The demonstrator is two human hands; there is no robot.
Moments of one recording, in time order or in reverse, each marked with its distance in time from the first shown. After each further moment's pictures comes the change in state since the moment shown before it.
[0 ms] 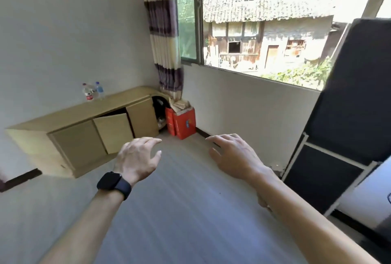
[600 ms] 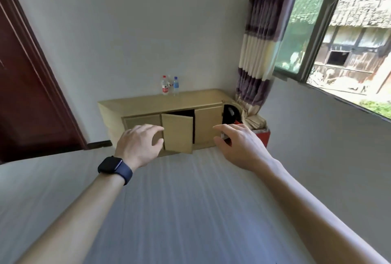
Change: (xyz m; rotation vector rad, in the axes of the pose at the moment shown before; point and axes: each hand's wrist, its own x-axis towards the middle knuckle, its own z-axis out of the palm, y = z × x) left_hand 0.212 -0.264 0.025 0.120 0.090 -0.403; right_hand 0.406 -0.094 0.145 0.119 -0.119 -0.398
